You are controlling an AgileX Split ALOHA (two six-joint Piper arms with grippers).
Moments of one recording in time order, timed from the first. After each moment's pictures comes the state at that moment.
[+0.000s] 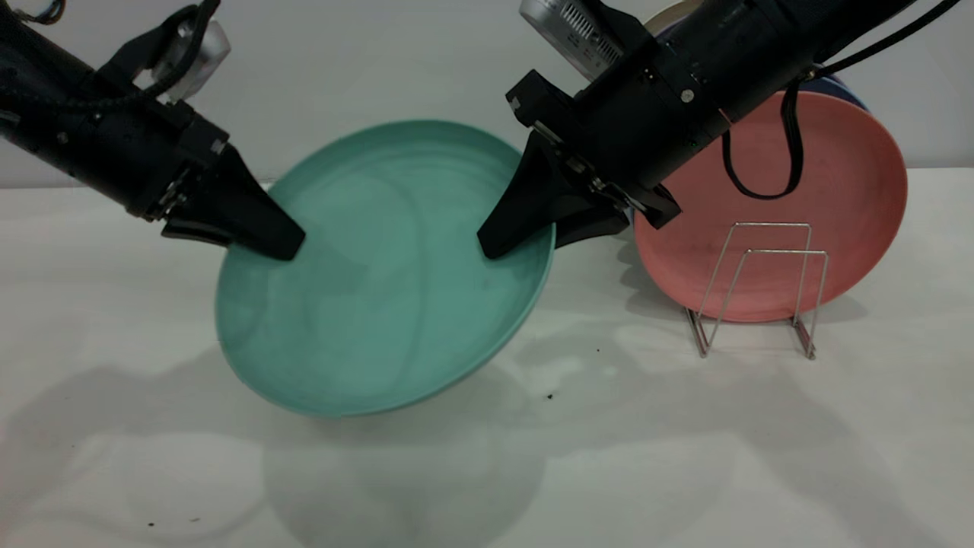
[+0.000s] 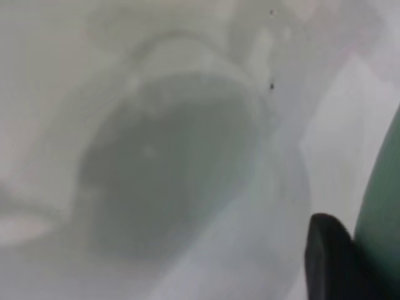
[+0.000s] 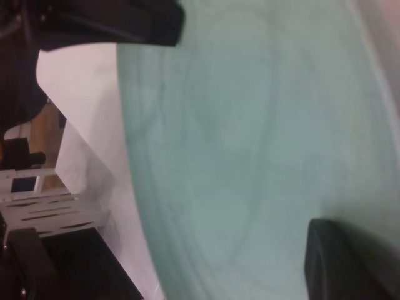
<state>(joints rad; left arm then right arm) 0.01 2.03 -1.16 -1.03 0.84 1.18 0.37 2.09 -1.34 1.13 0.88 -0.79</state>
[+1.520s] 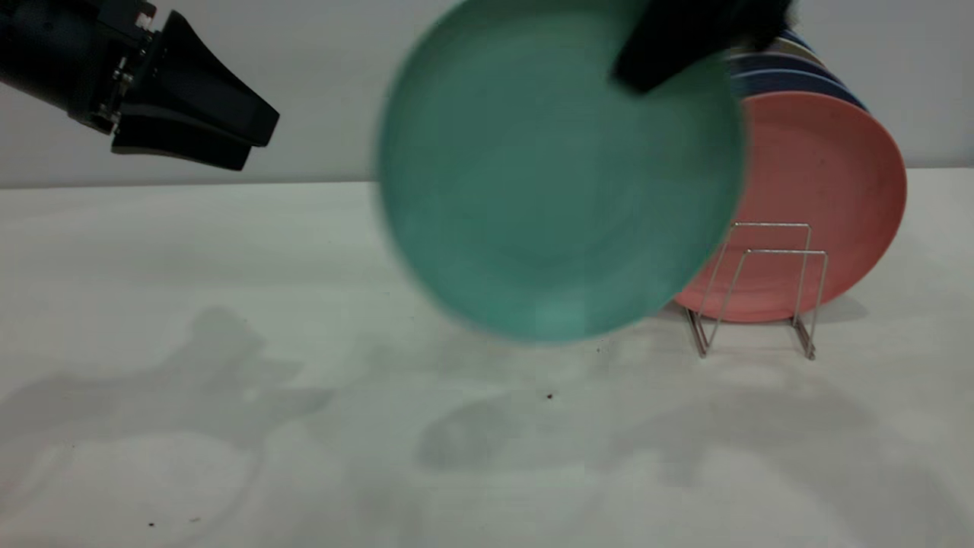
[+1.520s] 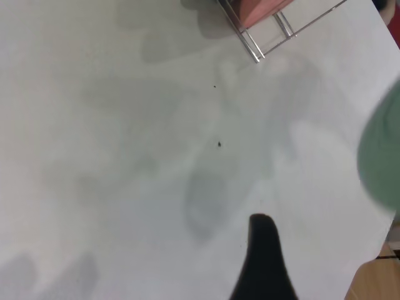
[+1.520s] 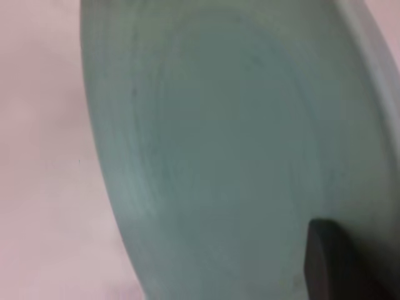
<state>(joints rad) 0.07 1.89 -1.16 -1.09 0.94 1.21 0.32 1.73 -1.34 0.56 0.73 -1.47</state>
